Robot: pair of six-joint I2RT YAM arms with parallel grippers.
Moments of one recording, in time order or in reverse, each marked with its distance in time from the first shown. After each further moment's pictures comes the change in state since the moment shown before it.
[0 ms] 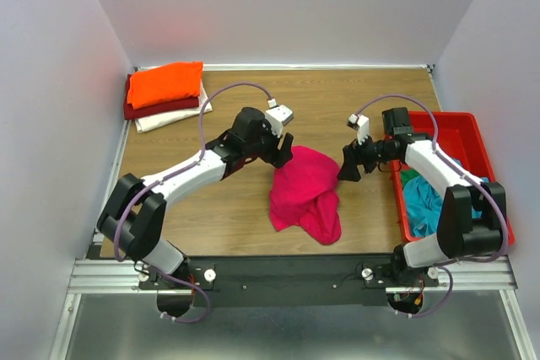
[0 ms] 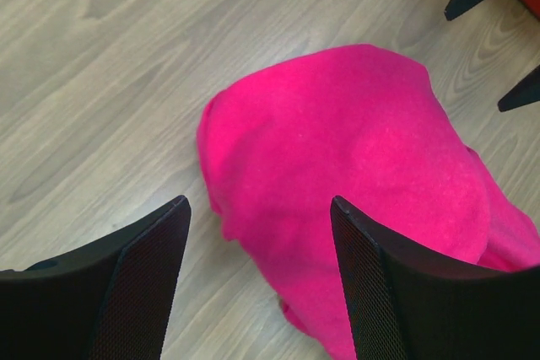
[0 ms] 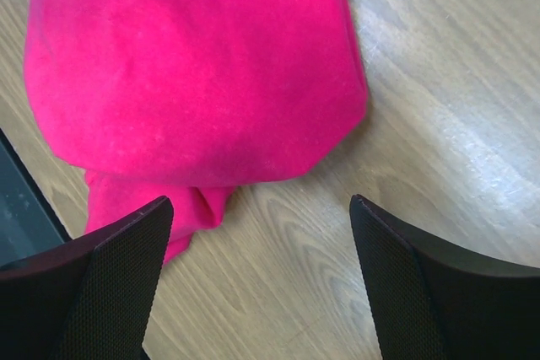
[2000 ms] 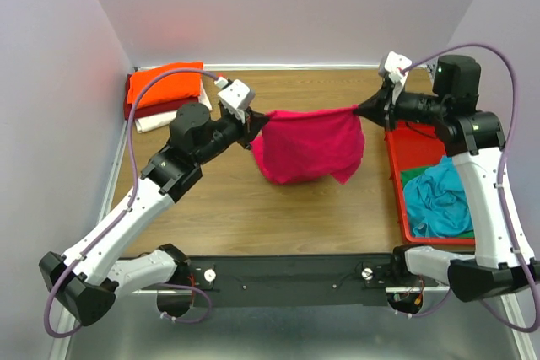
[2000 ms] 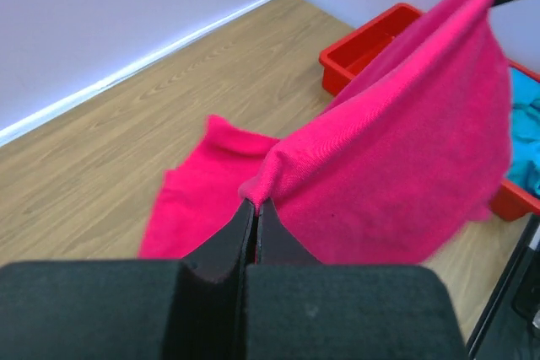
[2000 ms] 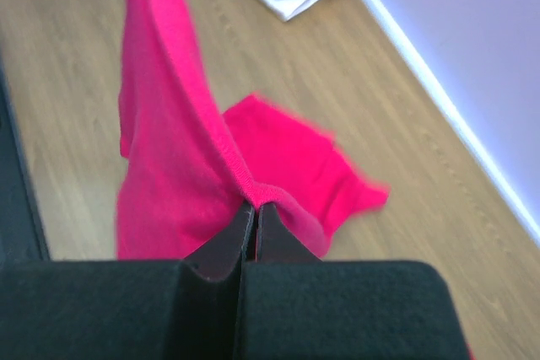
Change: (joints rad) left arm 0.000 -0.476 0.076 -0.092 -0.066 -0.023; right arm 0.044 -0.275 0.589 -0.244 -0.172 -0.105
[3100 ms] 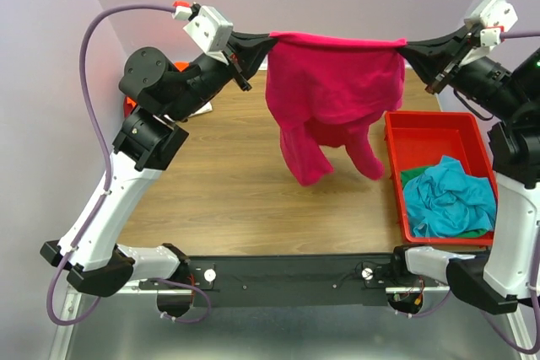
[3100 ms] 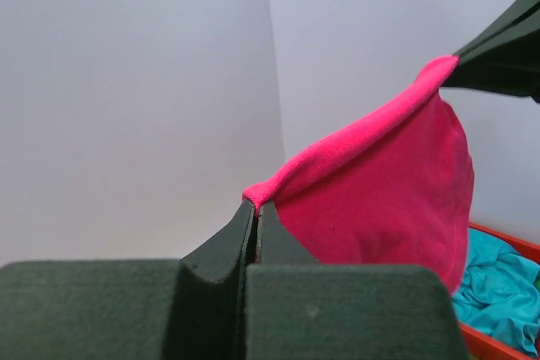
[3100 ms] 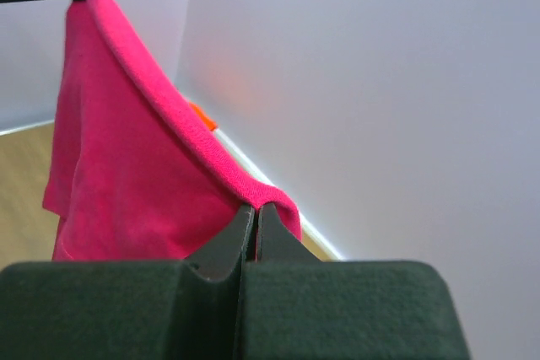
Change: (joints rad) left arm -0.004 0.235 0.709 -0.031 0.091 0.060; right arm -0.034 0.051 0.546 0.141 0.202 0.293
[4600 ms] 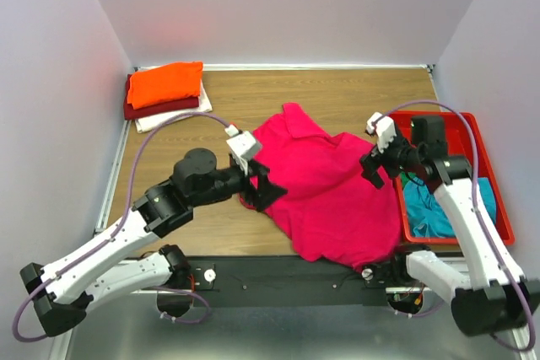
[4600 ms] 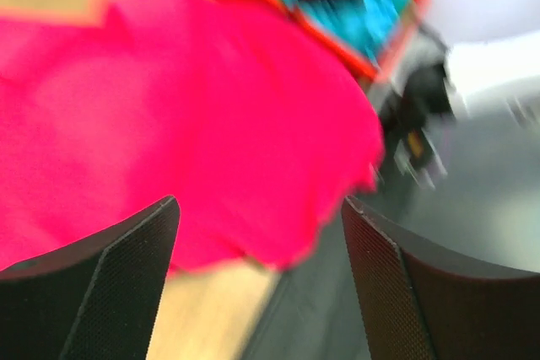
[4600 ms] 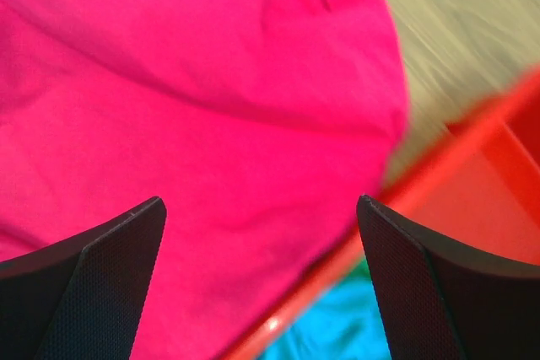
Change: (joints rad) left arm -0.273 -0.449 -0.937 -0.141 -0.031 -0.282; right arm 0.014 -0.288 -1.124 -0.120 0.344 -0.326
